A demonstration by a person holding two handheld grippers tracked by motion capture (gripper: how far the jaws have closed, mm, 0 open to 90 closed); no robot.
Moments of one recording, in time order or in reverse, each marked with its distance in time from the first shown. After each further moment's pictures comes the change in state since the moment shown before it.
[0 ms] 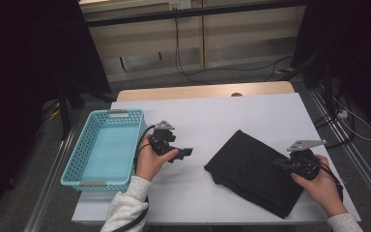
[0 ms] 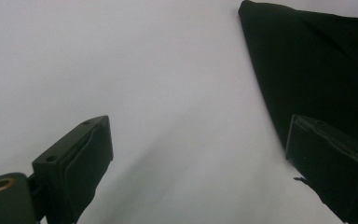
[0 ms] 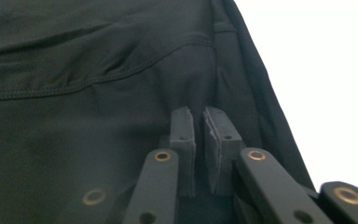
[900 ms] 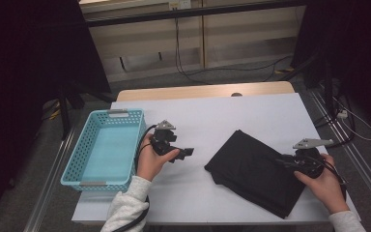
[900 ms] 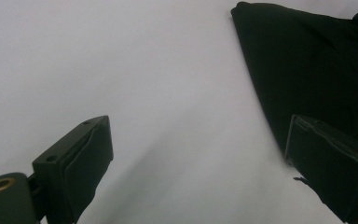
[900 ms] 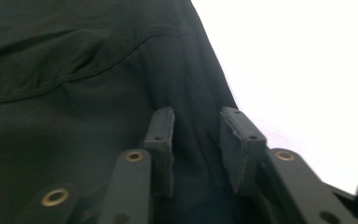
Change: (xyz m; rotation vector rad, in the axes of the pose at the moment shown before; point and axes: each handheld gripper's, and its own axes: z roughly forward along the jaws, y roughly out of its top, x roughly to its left) left arm -0.002 0.002 0.001 0.006 -0.009 0.009; right arm -0.016 -0.007 -0.001 -0.046 -0.053 0.061
